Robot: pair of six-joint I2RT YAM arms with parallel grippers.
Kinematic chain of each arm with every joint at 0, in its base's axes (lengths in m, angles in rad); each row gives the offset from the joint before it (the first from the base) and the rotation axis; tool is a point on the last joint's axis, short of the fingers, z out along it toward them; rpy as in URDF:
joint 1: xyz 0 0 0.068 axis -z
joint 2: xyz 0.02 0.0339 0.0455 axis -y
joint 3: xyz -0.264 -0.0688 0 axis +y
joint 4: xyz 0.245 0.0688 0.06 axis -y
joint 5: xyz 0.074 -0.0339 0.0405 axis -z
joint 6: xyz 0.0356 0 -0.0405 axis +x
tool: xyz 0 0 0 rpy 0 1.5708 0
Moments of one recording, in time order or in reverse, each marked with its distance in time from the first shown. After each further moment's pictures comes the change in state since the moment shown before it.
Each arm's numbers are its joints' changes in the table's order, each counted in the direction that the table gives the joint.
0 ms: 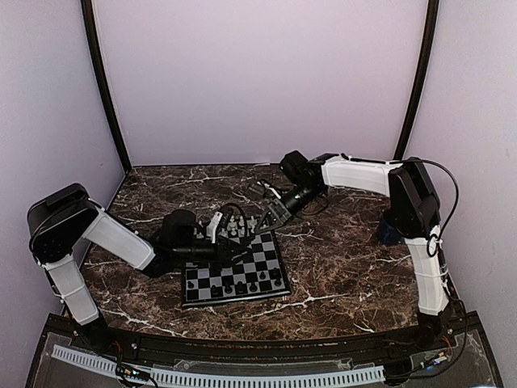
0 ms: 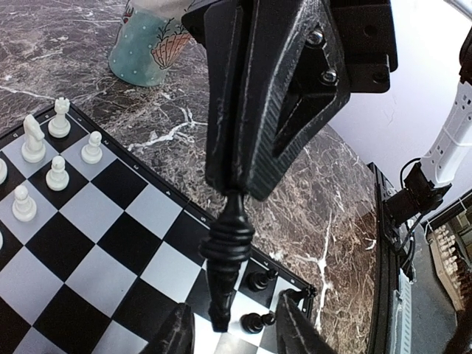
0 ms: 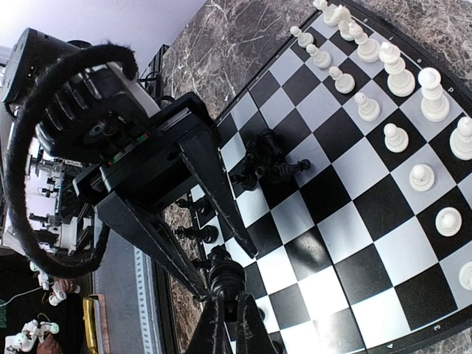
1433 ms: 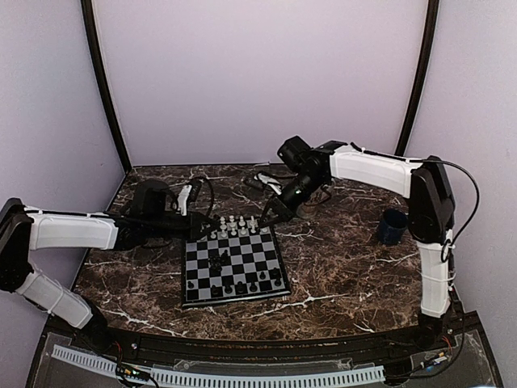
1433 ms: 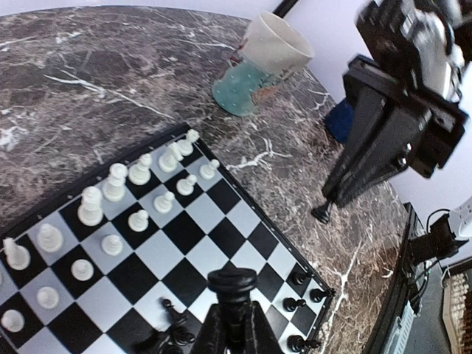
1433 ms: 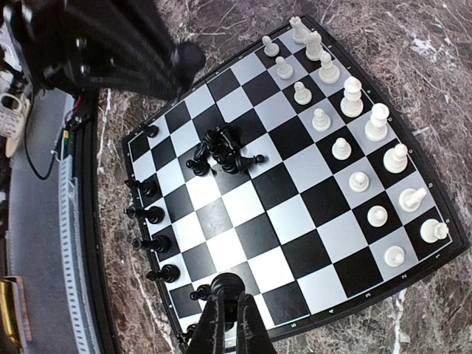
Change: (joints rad) left arm -0.164 0.341 -0.078 -0.554 -0.076 0.009; right arm -0.042 0.137 0.011 -0.043 0.304 -0.143
